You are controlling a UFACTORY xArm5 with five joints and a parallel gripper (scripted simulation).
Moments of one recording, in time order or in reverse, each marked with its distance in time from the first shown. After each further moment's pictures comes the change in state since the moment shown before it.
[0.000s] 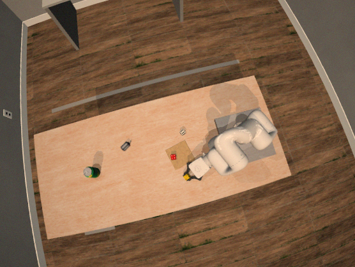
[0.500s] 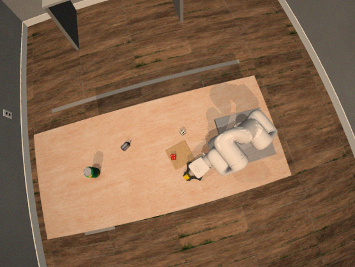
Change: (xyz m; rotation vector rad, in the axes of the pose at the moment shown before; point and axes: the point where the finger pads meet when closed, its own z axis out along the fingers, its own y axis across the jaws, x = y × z) arm 0.000 0.000 0.000 0.000 0.000 0.000
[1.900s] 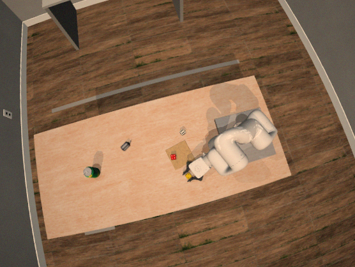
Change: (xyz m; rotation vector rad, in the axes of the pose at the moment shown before) arm 0.000 0.000 0.000 0.000 0.000 0.000
